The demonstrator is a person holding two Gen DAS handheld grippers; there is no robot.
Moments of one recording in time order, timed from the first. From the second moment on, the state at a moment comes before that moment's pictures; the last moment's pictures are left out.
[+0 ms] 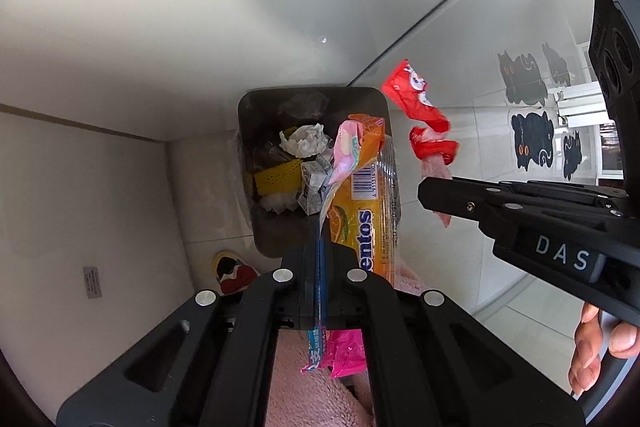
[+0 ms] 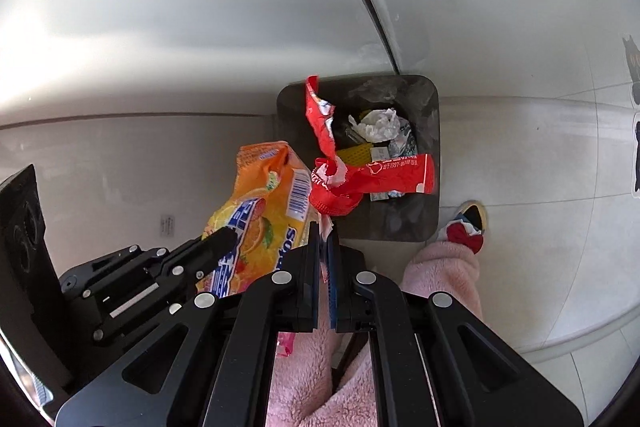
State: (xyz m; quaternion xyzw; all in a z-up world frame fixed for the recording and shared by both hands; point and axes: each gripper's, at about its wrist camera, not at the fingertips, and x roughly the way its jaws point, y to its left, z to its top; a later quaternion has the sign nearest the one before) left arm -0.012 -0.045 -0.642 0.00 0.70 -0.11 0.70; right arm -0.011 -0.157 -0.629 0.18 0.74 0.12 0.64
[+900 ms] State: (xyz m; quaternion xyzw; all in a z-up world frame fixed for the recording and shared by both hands) left arm -0.011 -0.016 -0.564 0.01 0.69 -0.09 0.72; right arm 0.005 -0.178 -0.559 0.14 0.70 0.07 0.69
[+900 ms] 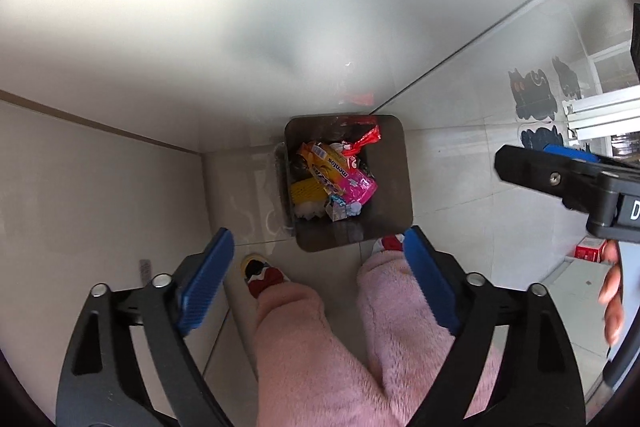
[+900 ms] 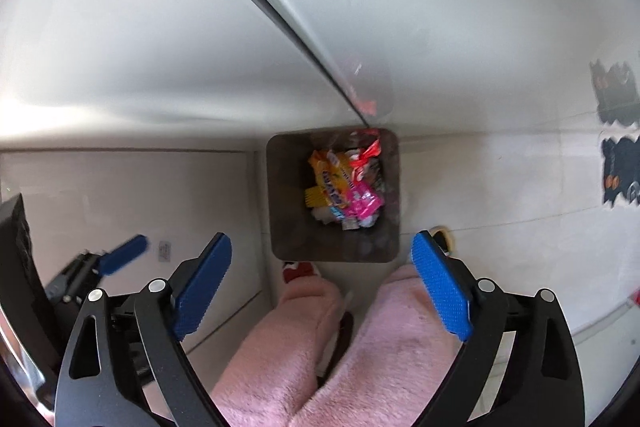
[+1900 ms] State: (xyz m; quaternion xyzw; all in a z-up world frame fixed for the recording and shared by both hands) left arm 0.033 0.003 -0.294 0.02 0.50 -0.11 0.86; right arm 0.025 -0.219 -0.297 0.13 0.52 0.12 0.84
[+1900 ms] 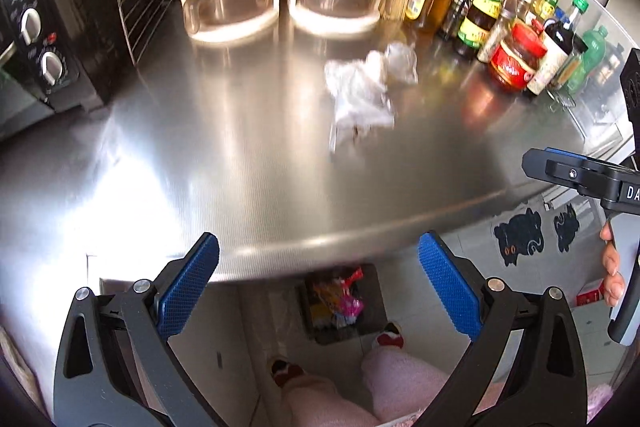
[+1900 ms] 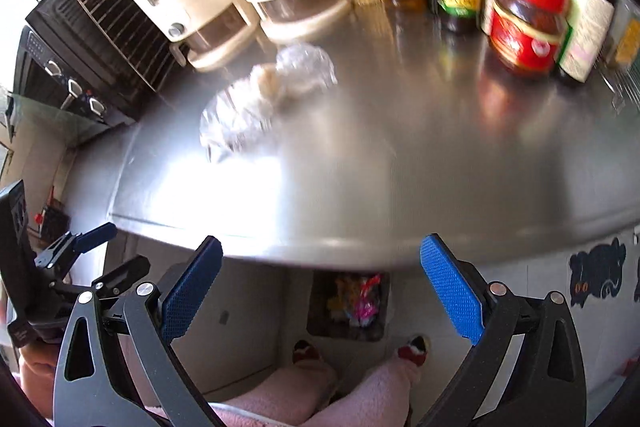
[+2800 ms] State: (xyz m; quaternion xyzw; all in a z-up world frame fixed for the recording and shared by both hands) left arm 0.154 -0.031 -0.317 0.03 0.51 -0.16 0.84; right arm 0.194 -0.180 -0.300 0.11 0.50 0.16 0.84
